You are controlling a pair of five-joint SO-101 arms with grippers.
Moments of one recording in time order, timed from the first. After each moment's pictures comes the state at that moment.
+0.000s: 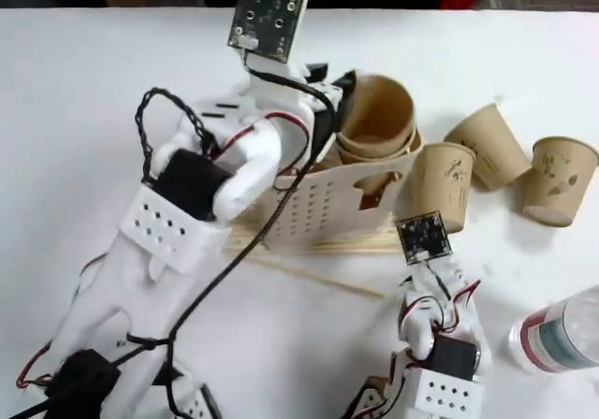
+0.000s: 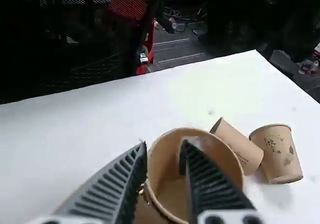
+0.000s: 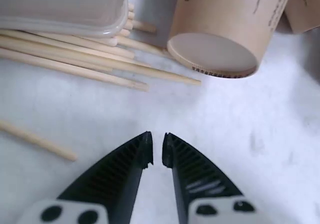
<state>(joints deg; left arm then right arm) 27.4 -20.4 1.3 52.7 15.2 11.1 -102.7 96.4 67.0 31.8</state>
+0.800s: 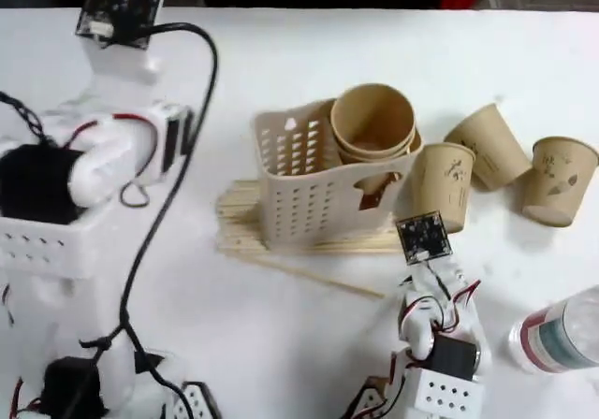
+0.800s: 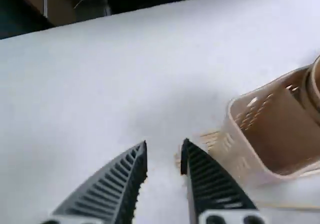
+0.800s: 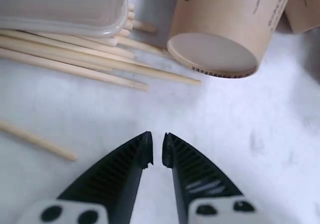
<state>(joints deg) 0.4 -21.0 -21.3 100.1 -1.7 11.1 -102.7 96.4 67.0 31.8</state>
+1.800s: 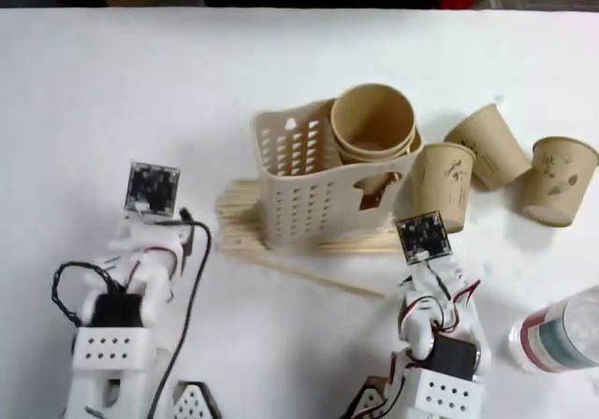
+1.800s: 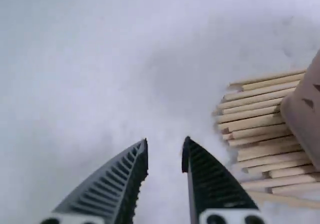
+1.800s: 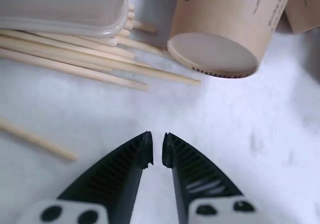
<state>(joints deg) -7.2 -70.5 86.3 35.6 -6.5 11.1 -102.7 96.4 67.0 31.8</state>
